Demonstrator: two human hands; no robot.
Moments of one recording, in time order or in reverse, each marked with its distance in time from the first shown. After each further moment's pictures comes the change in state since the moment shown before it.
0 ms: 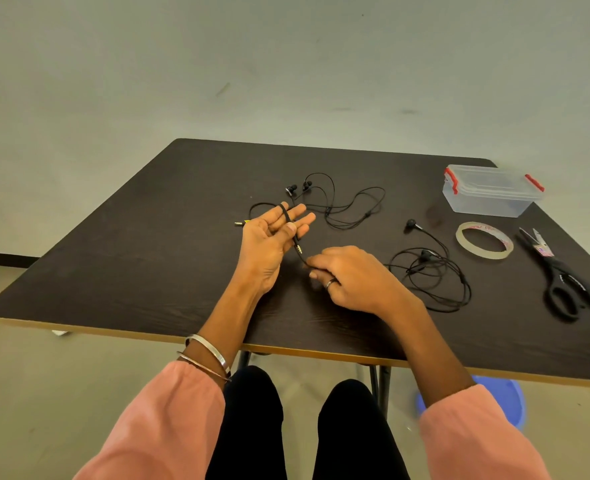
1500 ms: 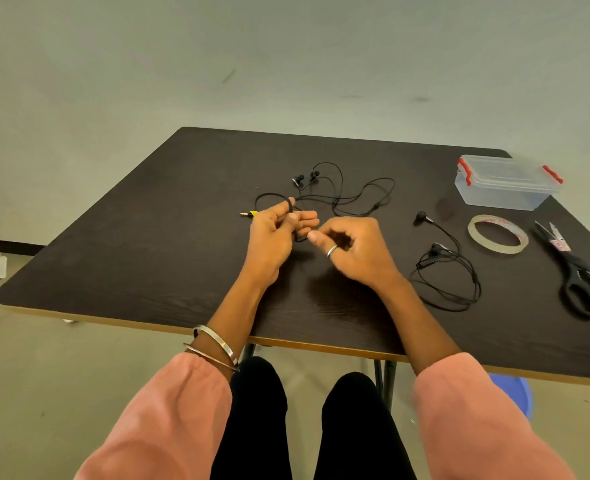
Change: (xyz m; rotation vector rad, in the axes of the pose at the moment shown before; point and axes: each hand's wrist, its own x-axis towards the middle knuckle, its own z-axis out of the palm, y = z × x) left_hand 0.004 -0.005 -0.002 0.335 0.076 0.012; right_hand 0.021 0.010 0.012 0.460 0.478 0.007
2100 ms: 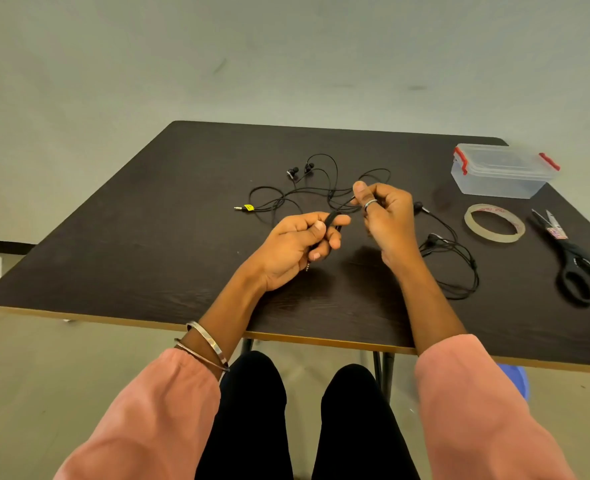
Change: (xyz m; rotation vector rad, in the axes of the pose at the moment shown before) left_hand -0.021 0.009 0.010 -0.112 -0.558 -0.163; right_hand 0.010 0.031 -0.022 0.299 0.360 0.488
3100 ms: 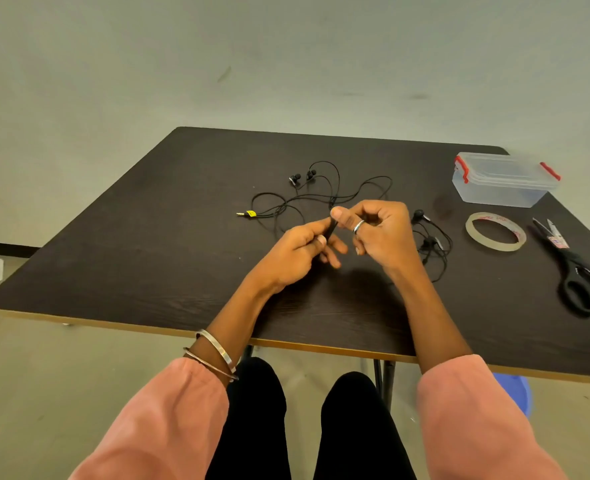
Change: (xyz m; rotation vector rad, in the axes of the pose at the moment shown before) left_hand 0.004 -0.007 -0.003 0.508 0.053 0.103; right_hand -0.016 -0.016 0.000 -0.066 -0.185 -0.183
